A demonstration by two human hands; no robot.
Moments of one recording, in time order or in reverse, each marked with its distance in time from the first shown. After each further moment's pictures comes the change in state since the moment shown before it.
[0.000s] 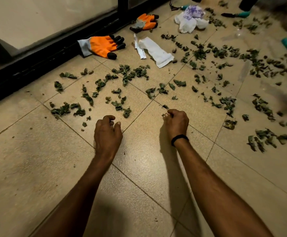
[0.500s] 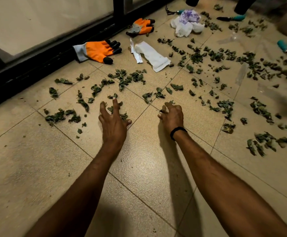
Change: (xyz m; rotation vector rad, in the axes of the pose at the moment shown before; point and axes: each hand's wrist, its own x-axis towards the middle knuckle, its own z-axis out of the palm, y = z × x) left_hand 0.042 0.023 0.042 0.204 -0.093 0.072; right_hand 0.043 -0.008 0.003 -0.220 -0.172 -0.107
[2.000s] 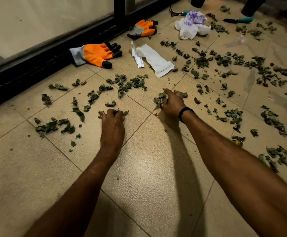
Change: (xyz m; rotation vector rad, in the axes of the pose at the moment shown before) left_hand 0.041 -0.004 0.021 0.108 0.143 0.165; right_hand 0.098 -0.024 -0.020 0.035 -0.275 -0.016
